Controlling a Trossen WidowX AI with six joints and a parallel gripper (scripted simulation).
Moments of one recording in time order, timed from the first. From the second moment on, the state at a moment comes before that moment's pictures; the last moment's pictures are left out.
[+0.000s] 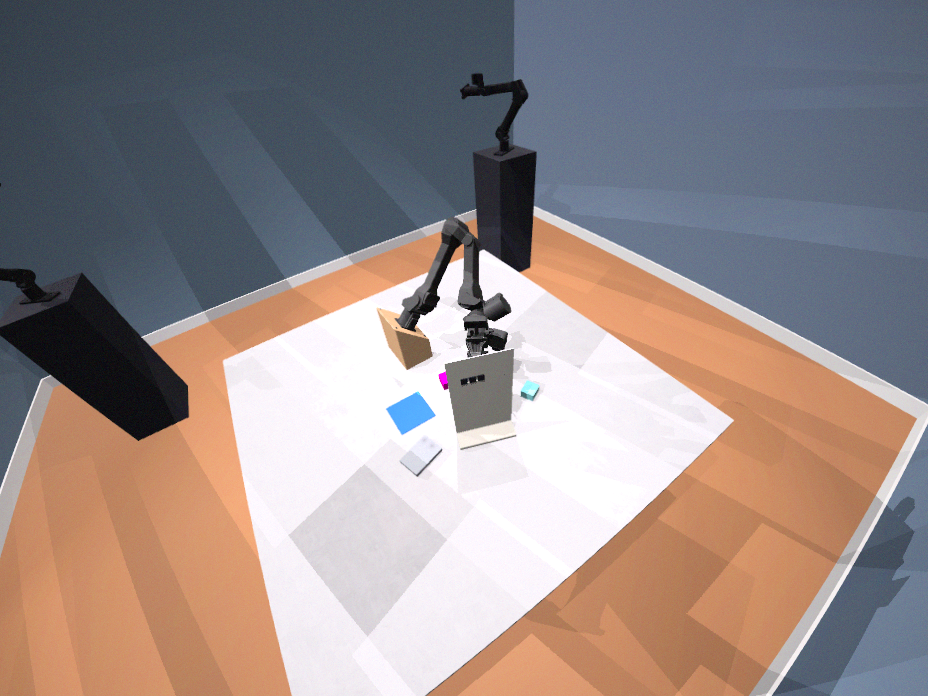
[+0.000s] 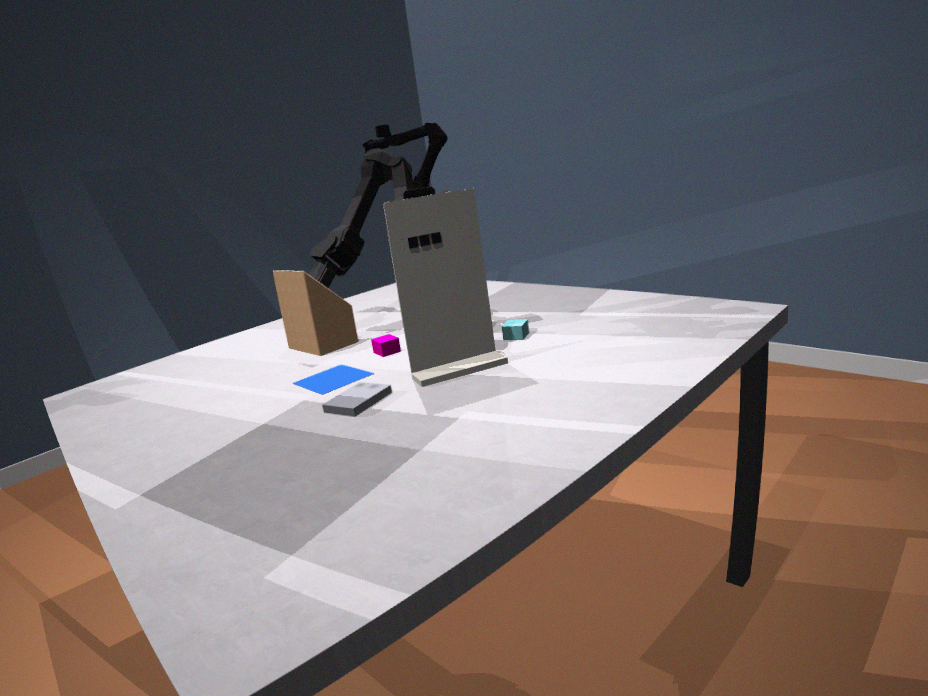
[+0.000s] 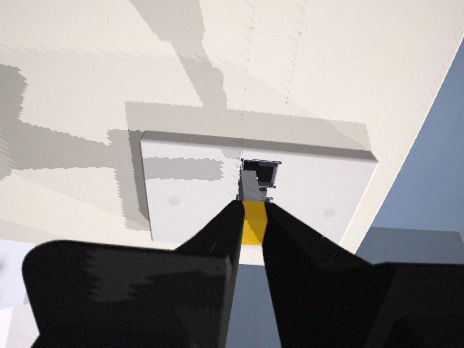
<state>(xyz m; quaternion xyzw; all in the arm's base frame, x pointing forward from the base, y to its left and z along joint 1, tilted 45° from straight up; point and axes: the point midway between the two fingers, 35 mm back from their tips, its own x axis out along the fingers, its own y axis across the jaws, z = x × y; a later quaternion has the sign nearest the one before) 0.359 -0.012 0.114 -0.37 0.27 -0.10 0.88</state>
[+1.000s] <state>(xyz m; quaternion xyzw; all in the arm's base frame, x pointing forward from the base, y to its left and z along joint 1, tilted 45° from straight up) 0.344 -0.008 0.118 -0.37 0.27 -0.10 0.88</state>
